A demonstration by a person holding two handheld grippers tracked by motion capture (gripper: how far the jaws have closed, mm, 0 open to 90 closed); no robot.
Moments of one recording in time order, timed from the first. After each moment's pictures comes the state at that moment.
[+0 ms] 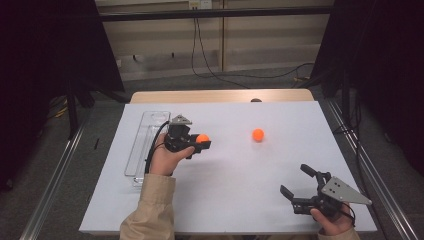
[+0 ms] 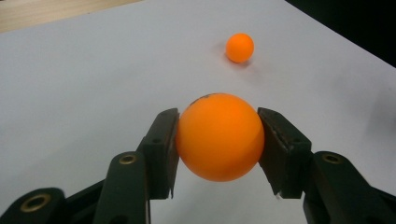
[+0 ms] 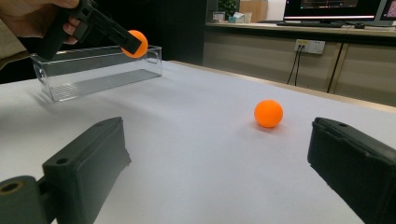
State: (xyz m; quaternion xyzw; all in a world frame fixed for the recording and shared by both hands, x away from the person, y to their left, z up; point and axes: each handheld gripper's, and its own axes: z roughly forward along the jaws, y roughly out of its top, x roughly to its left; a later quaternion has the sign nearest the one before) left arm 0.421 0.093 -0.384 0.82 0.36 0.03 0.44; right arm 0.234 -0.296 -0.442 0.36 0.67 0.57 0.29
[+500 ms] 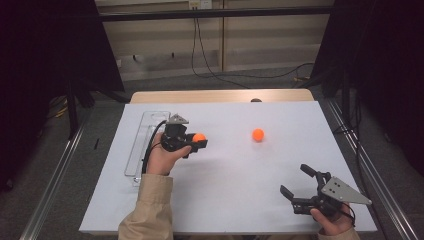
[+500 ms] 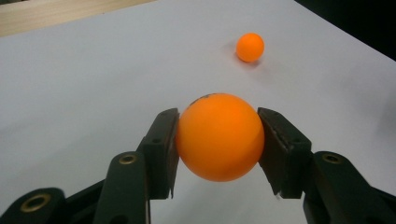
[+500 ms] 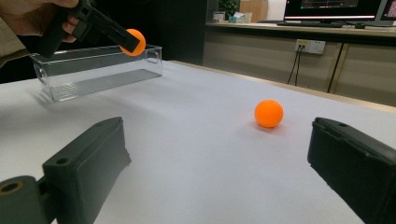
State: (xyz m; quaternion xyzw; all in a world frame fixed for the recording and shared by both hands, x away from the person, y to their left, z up) left arm 0.422 0.101 -0.382 0.82 0.37 0.05 0.44; right arm 0.234 -0.296 -0.442 0.36 0.67 0.58 0.29
